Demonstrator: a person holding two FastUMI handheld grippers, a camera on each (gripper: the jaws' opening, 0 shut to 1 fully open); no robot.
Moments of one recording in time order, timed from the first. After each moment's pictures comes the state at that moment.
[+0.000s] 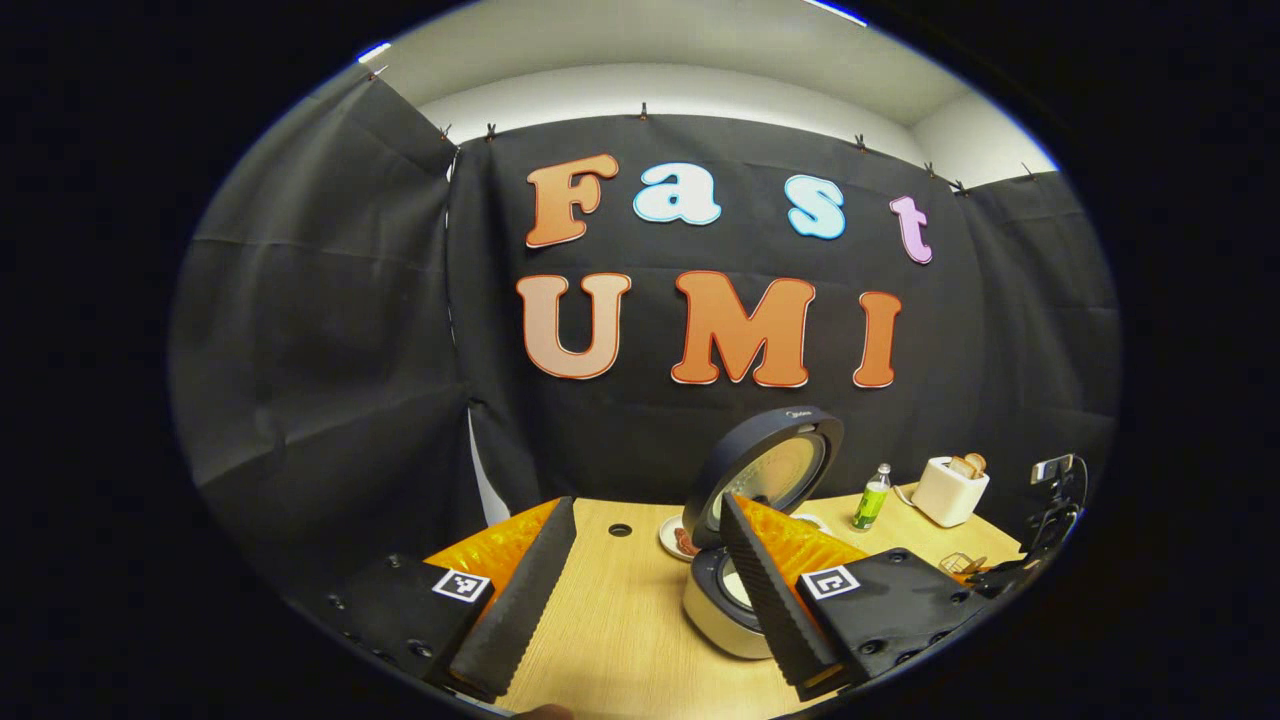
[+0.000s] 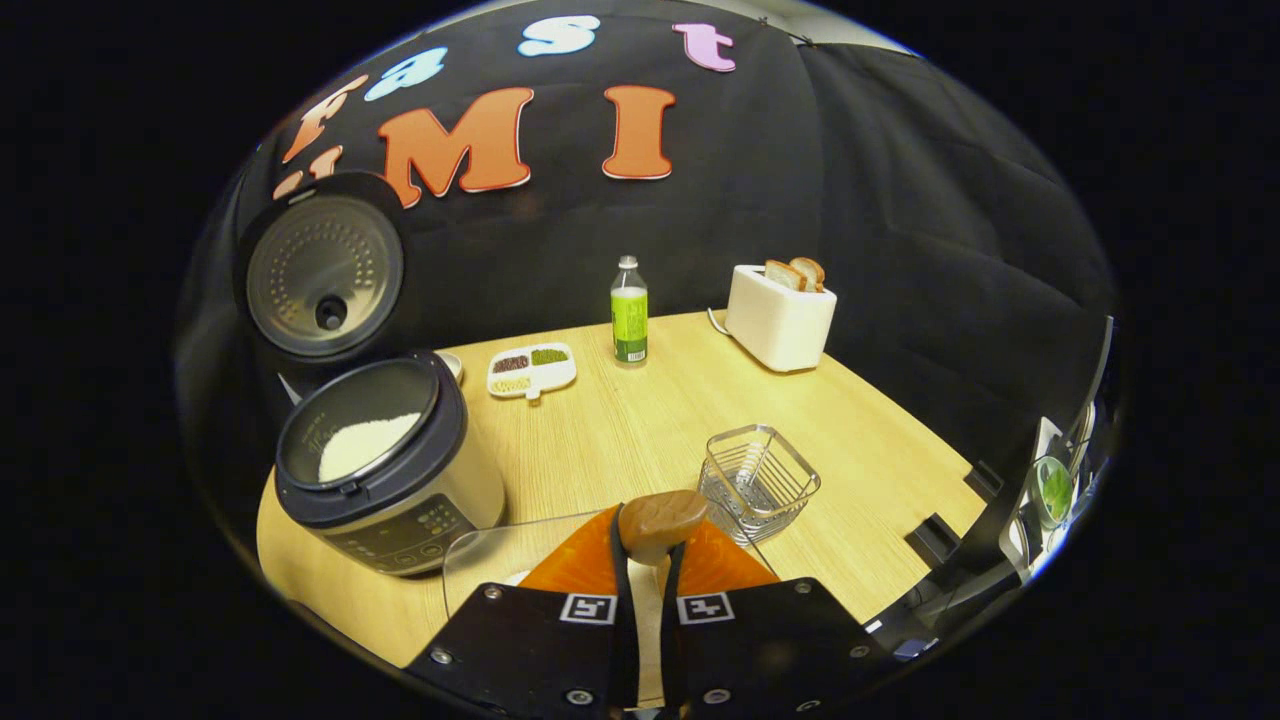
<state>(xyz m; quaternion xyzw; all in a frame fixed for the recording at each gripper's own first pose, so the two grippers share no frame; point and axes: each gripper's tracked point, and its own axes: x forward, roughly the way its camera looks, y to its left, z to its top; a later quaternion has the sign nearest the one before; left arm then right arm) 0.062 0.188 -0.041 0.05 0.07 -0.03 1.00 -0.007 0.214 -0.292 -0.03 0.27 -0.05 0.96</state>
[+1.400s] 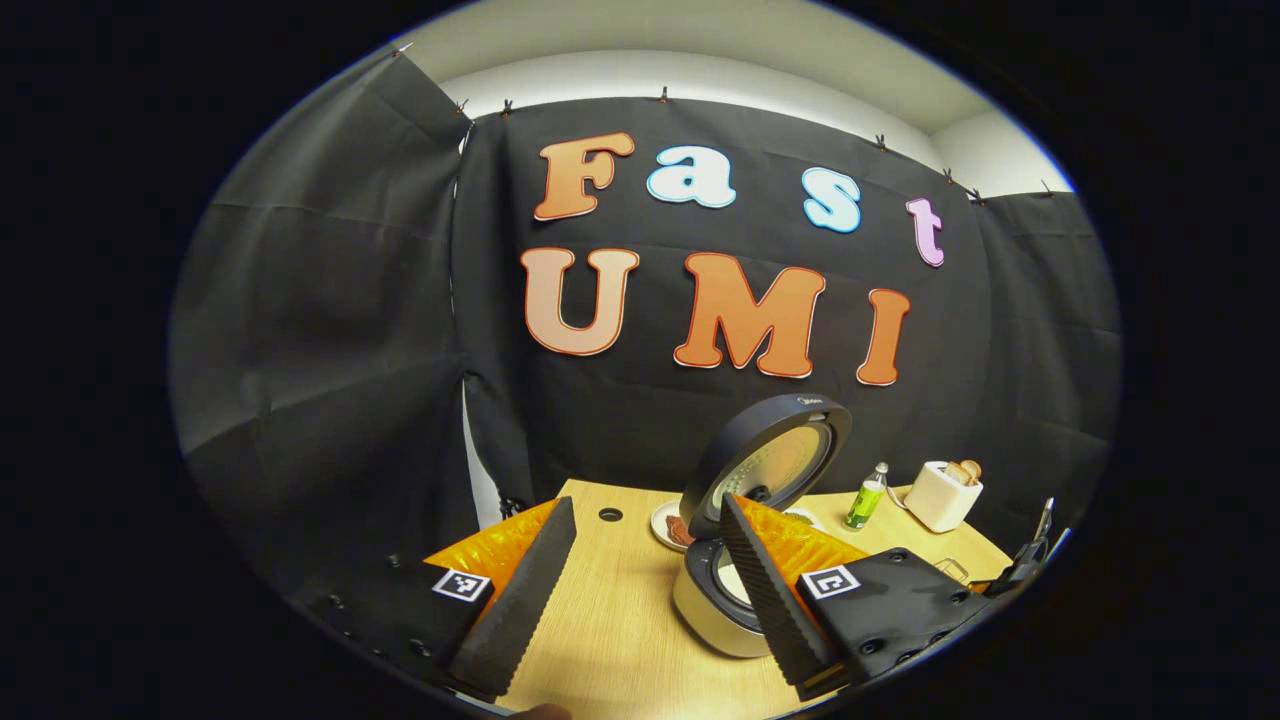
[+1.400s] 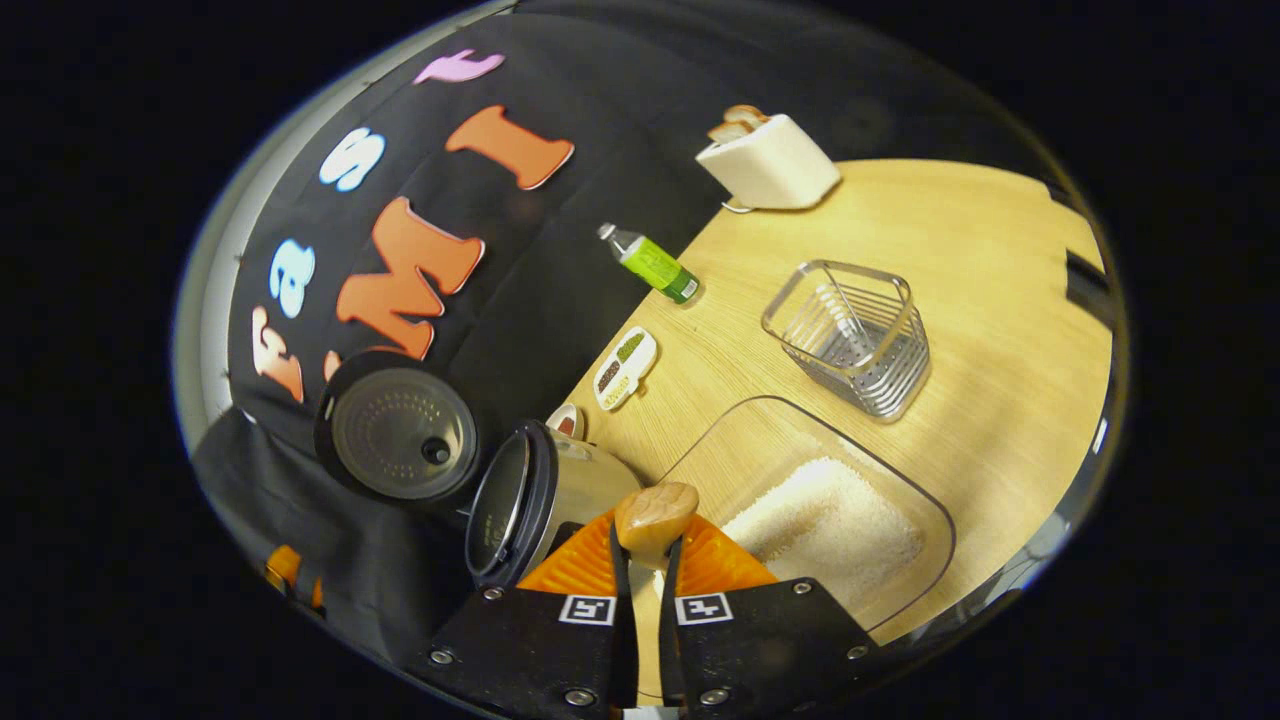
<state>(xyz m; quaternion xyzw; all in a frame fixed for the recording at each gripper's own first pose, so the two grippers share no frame) 0.074 0.191 -0.060 0.02 0.09 -0.03 1.00 -0.022 0.242 -0.323 0.41 0.33 0.05 0.84</state>
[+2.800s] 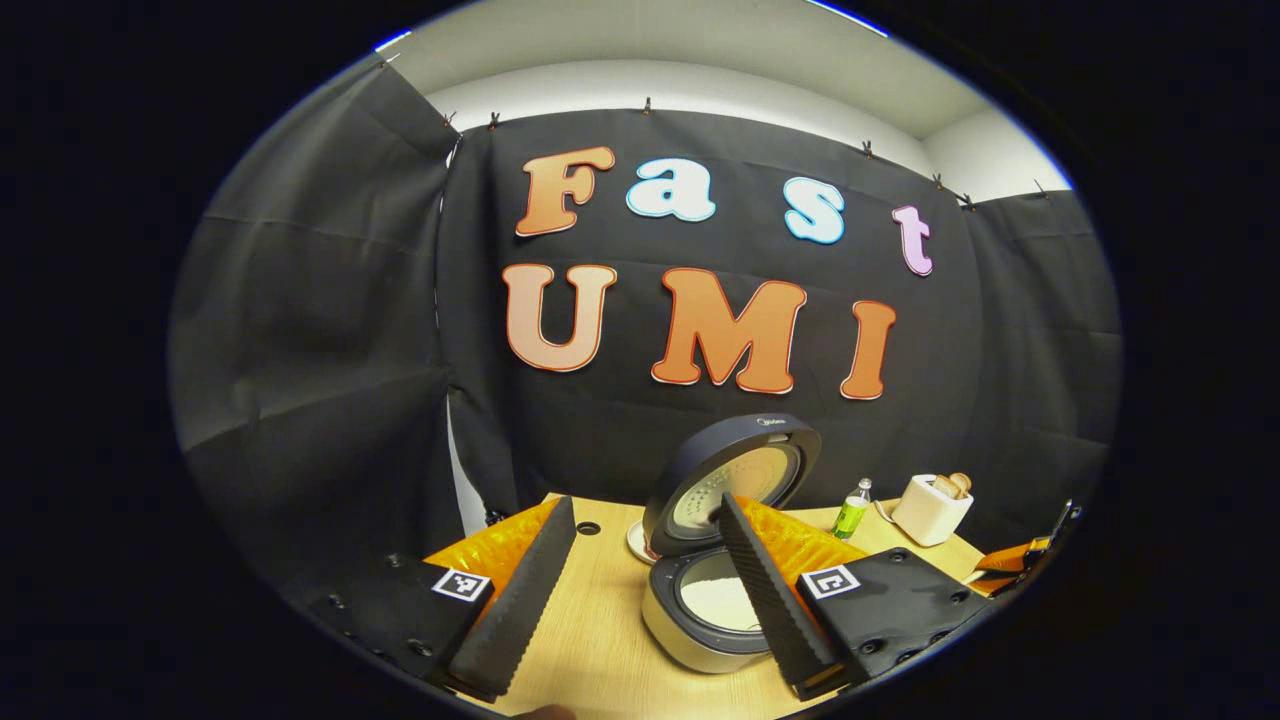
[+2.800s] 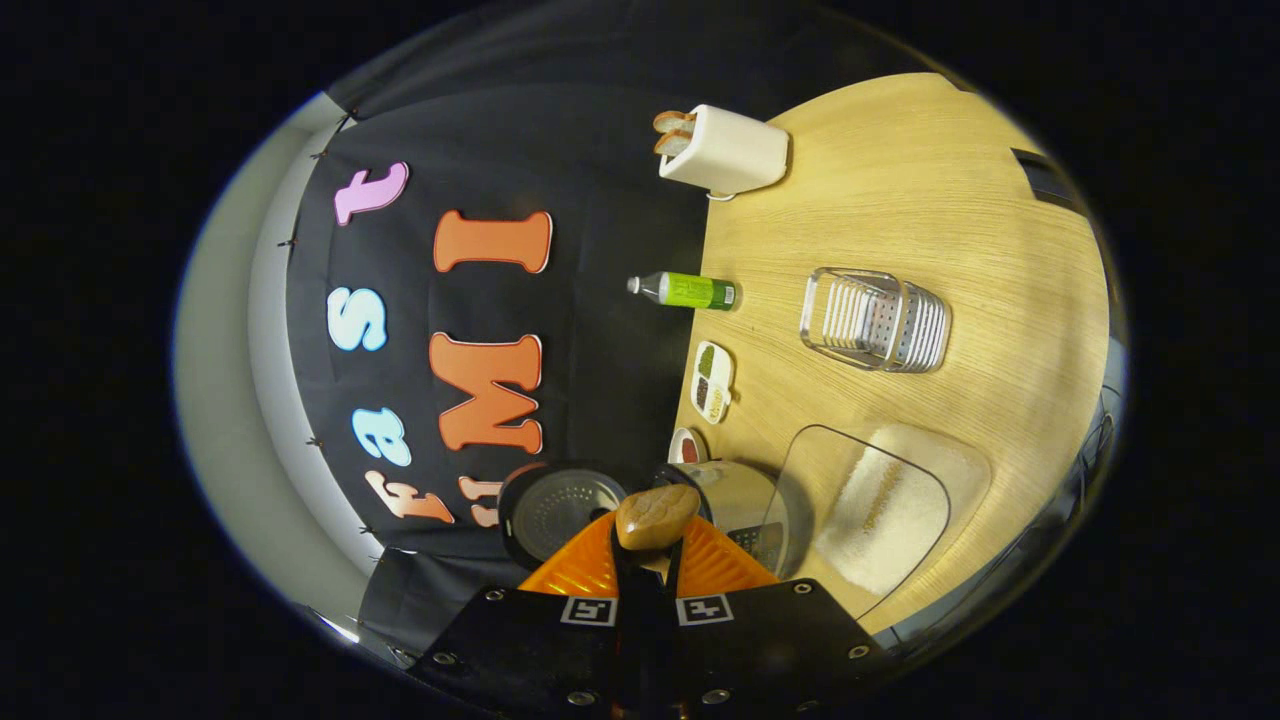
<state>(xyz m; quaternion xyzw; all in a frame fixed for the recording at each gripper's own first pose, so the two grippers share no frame) 0.076 0.141 -0.046 0.02 0.07 -0.03 1.00 -0.016 0.205 -0.195 0.62 0.30 0.10 0.72</state>
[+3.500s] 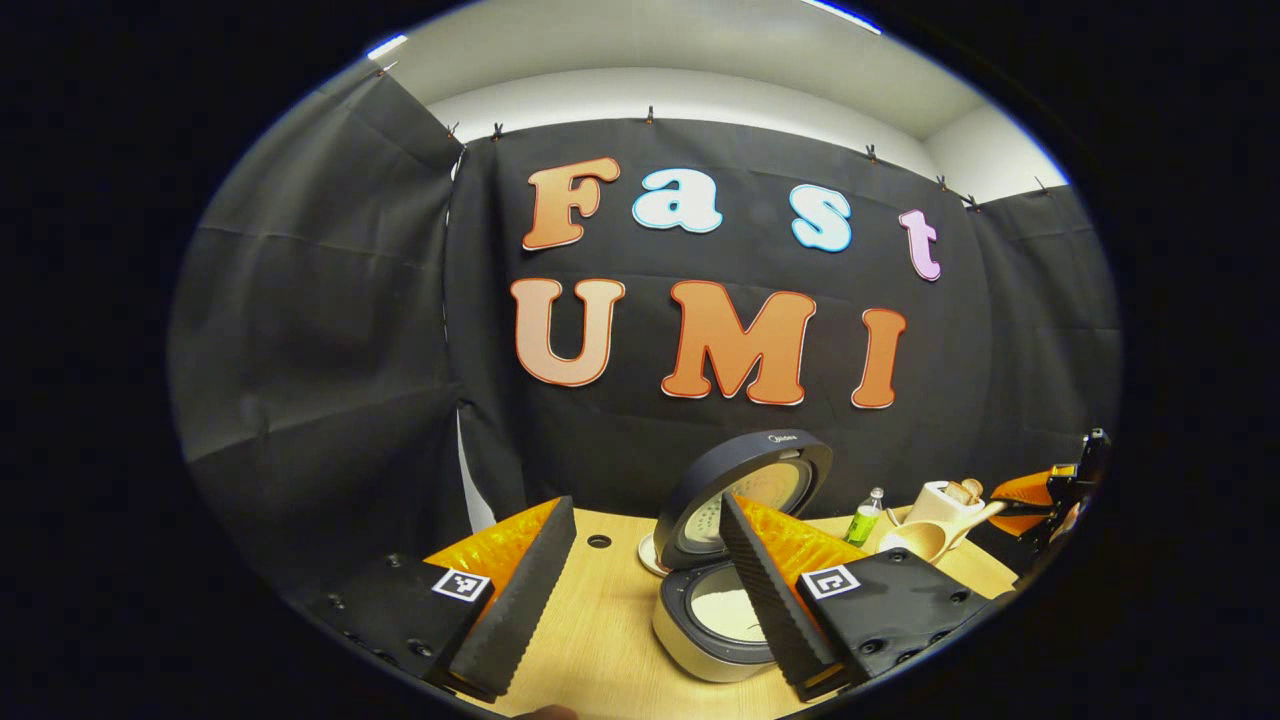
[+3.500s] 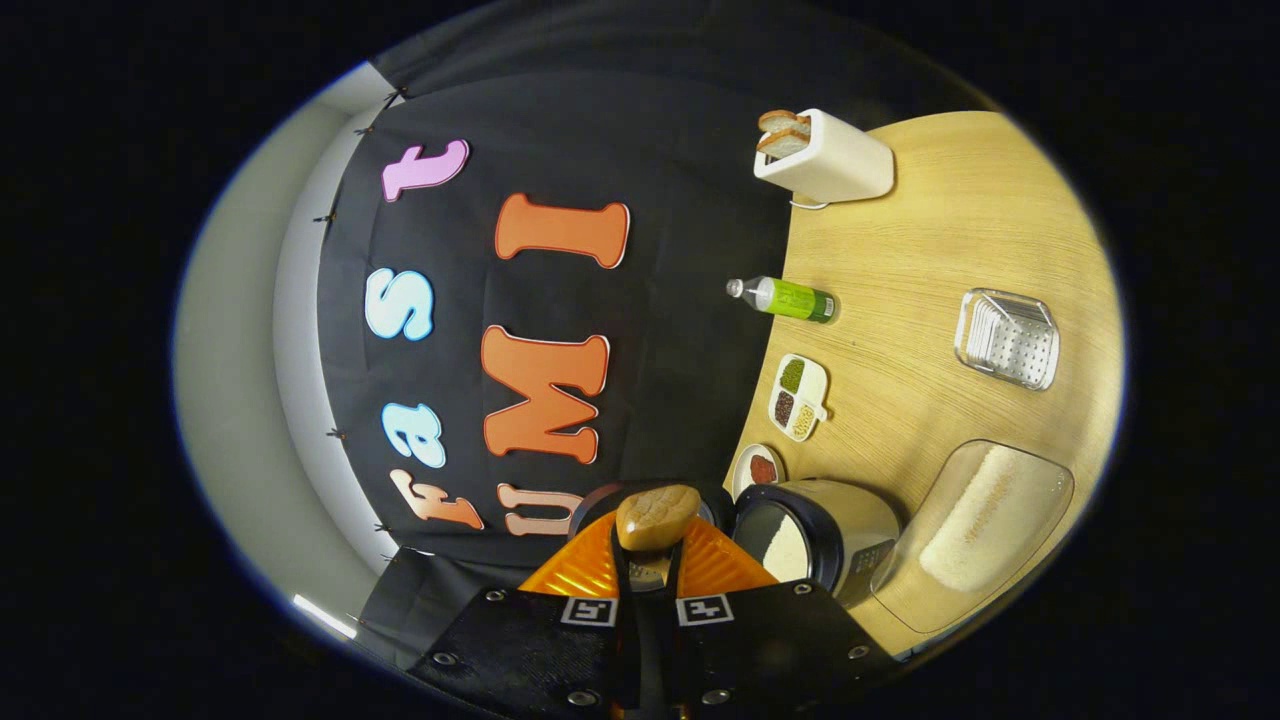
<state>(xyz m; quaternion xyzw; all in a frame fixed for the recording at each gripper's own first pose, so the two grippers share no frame) 0.086 0.152 -0.033 0.03 0.05 -0.02 1.00 0.056 0.260 -0.106 0.60 0.26 0.13 0.75</state>
